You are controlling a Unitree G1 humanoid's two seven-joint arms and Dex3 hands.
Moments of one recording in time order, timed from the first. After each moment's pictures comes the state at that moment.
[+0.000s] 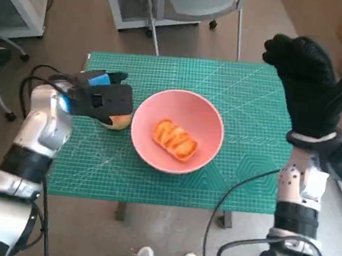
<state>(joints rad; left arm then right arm) -0.96 0.53 -0.42 0.75 0.64 0.21 -0.51 -0.77 -0.18 -0.29 0.55 0.51 -0.46 0.73</state>
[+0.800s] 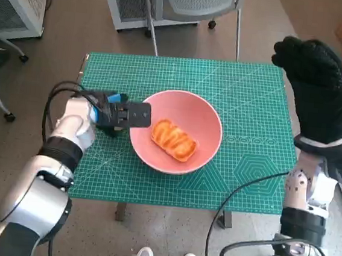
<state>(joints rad) -1.08 0.38 -0.55 1.24 0.71 0.18 -0.34 -0.73 -0.20 -0.29 0.47 0.50 -0.44 0.69</state>
